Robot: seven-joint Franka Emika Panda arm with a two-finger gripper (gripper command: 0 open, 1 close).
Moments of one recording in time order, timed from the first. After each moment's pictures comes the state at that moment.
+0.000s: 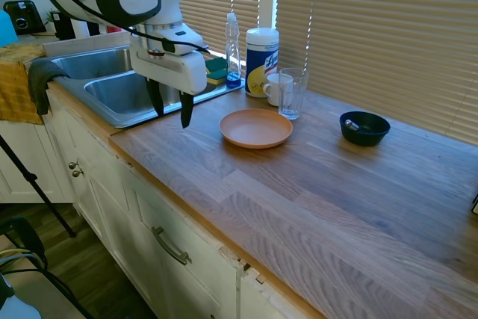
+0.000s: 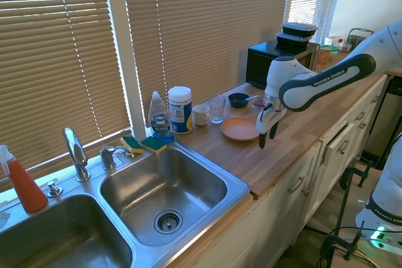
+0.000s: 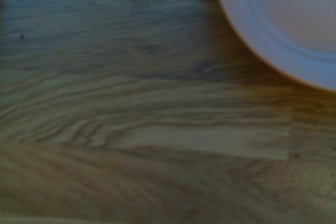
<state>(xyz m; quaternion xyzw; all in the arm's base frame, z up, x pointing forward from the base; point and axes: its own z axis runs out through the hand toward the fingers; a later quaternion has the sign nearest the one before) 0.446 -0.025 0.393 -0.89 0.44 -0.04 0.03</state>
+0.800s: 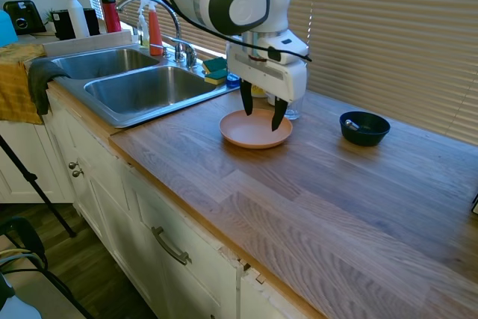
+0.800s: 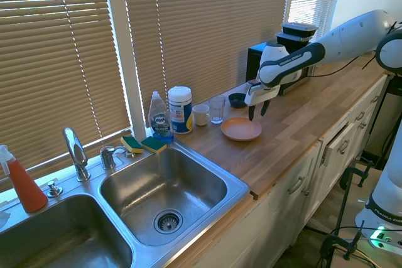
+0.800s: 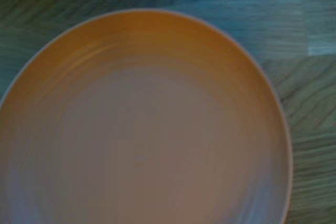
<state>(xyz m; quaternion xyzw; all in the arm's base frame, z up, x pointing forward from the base) 0.554 -0.190 0.376 -0.85 0.52 -0.05 0.05</state>
